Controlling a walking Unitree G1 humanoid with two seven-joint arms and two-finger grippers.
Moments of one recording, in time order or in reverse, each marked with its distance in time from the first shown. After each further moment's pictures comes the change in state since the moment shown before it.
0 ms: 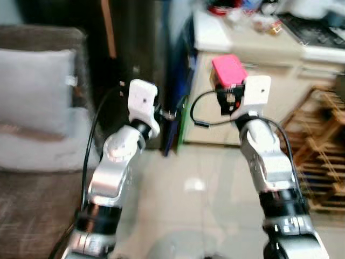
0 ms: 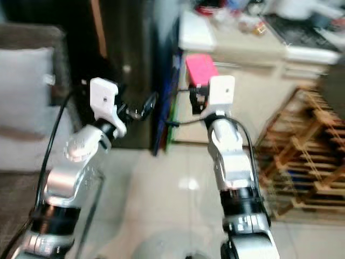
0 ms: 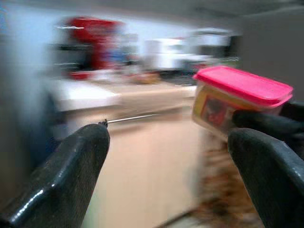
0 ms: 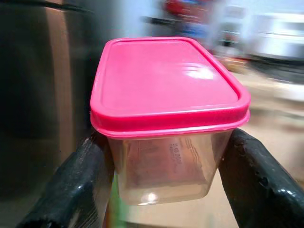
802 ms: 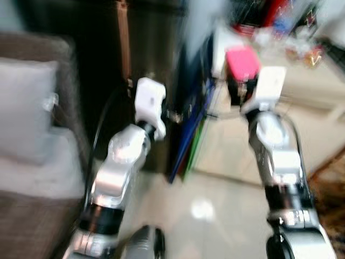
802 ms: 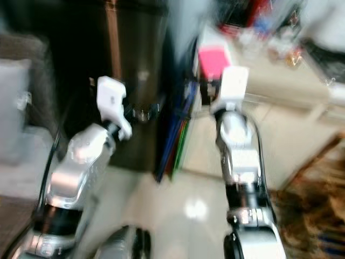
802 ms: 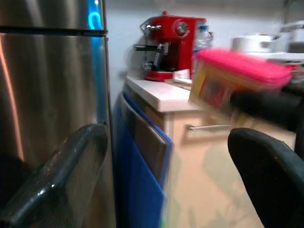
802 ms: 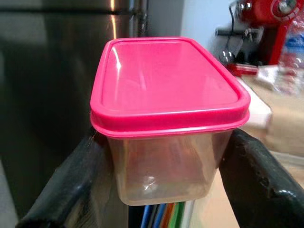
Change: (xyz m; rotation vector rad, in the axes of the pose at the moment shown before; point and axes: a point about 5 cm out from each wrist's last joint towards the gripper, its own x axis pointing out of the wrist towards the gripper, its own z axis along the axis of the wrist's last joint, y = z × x) left arm -0.004 0.001 -0.002 0.000 0.015 0.006; right arm 0.004 0.007 0.004 0.035 -0.013 0.016
